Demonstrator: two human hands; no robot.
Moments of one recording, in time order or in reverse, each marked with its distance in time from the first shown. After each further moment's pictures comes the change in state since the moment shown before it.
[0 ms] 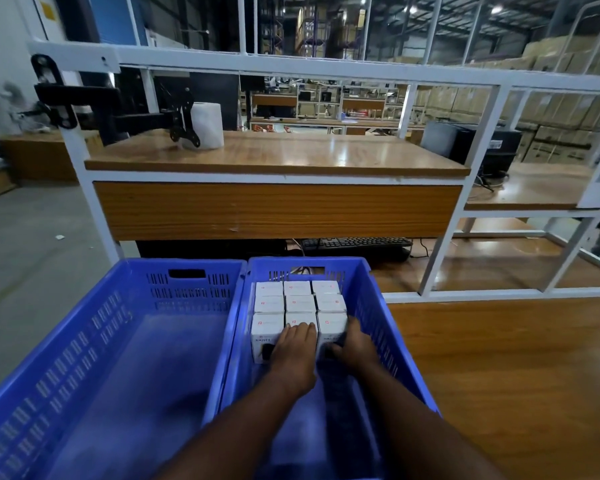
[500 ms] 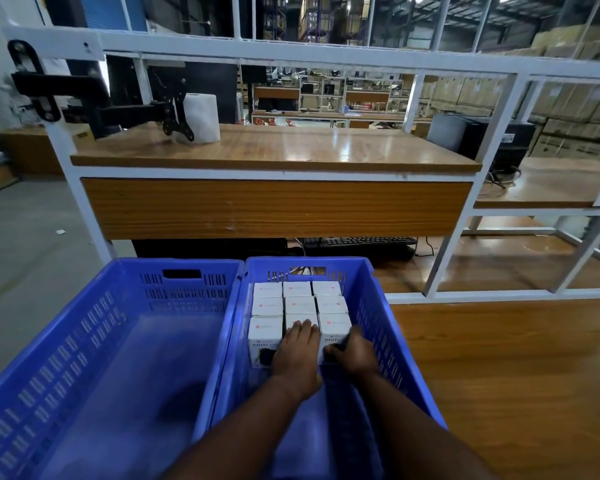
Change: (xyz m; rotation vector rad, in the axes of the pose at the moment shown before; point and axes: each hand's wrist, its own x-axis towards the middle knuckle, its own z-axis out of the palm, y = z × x) left_hand 0.021 0.001 0.016 -0.011 -0.023 0.003; right_hand 0.026 0.015 0.016 0.097 0.011 0.061
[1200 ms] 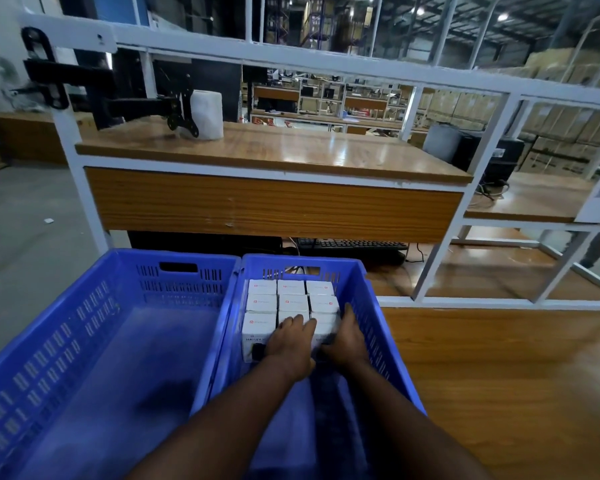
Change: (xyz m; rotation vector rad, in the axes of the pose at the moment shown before) left_hand 0.008 0.003 -0.020 -0.052 -0.032 -0.051; right_hand -0.016 -0.023 -0.014 -0.036 0.054 -0.088
